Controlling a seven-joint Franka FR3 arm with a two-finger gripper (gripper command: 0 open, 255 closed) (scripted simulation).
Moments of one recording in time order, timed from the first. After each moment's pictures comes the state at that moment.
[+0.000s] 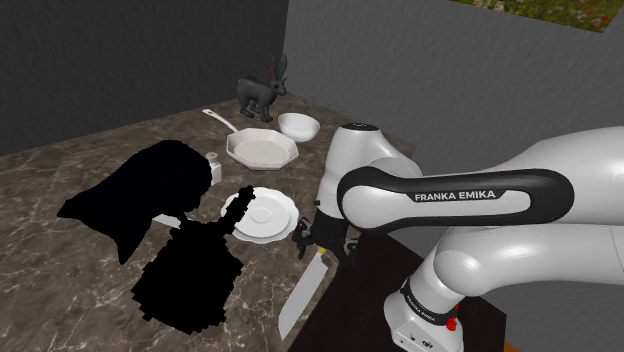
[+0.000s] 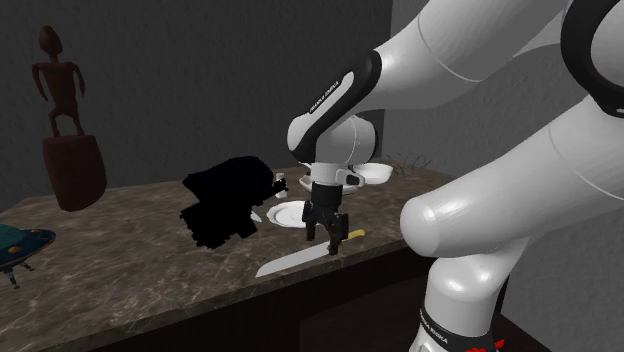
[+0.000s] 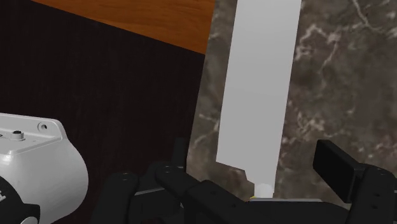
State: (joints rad) arm -0.10 -0.77 0.67 -2.89 0.72 2.06 1.30
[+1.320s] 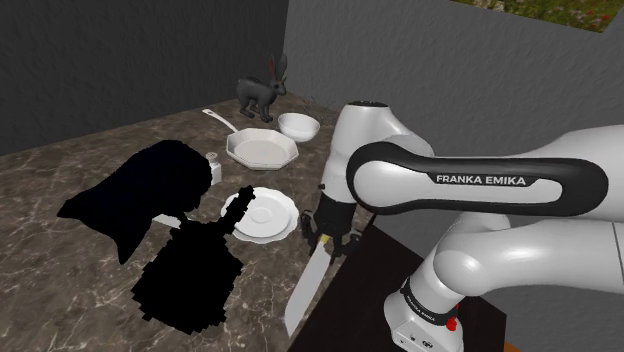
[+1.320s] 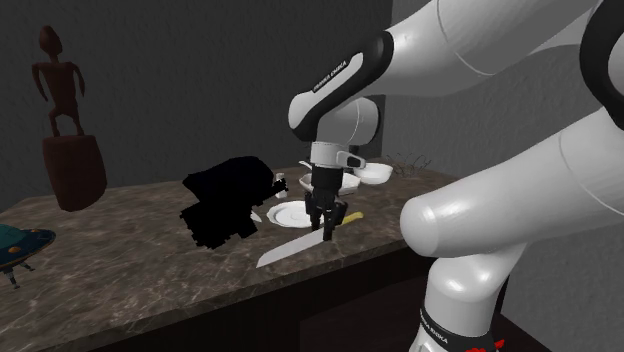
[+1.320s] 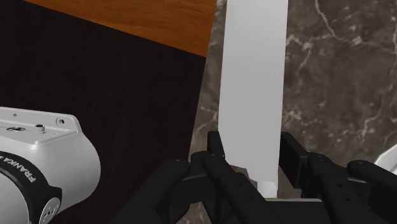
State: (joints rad) arm -0.10 -0.85 0.60 -2.83 0.65 1.92 1.33
